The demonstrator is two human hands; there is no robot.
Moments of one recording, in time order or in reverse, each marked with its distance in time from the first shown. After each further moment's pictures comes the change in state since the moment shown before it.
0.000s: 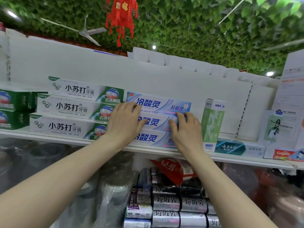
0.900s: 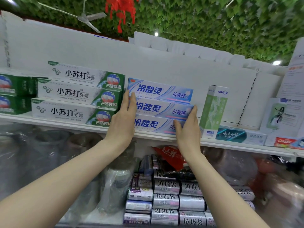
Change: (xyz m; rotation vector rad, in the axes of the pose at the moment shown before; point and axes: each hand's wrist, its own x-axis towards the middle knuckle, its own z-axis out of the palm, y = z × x) left_hand -0.042 0.011 0.013 -0.258 -0.041 -0.215; right_hand -0.040 -0.006 0.001 0.437 -0.043 0.273
